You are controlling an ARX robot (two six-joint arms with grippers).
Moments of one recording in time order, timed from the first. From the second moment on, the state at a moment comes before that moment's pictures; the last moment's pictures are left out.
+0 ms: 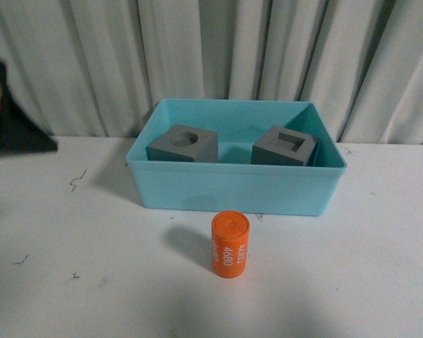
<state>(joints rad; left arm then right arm) -0.03 1.32 0.74 -0.18 0.22 -0.23 0.00 0.00 0.01 0.00 0.00 0.00</state>
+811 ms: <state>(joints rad) -0.23 0.45 0.08 0.37 -0.23 -0.02 0.00 0.00 0.01 0.00 0.00 0.00</state>
